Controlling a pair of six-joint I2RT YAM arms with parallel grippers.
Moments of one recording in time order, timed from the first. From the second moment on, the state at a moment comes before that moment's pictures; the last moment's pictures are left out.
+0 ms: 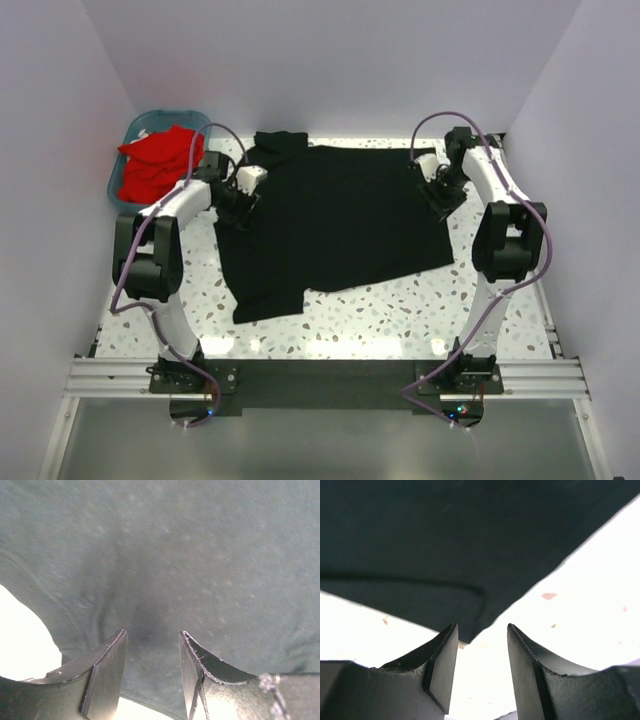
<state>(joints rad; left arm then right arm) -0.10 1.89 1.34 -0.59 0.30 0.42 -0.01 2.06 1.82 -1.18 -0.14 -0.63</state>
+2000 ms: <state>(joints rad) -0.11 1.89 1.25 -0.59 0.31 0.43 0.02 2.20 1.73 -1.16 -0.09 -0.57</state>
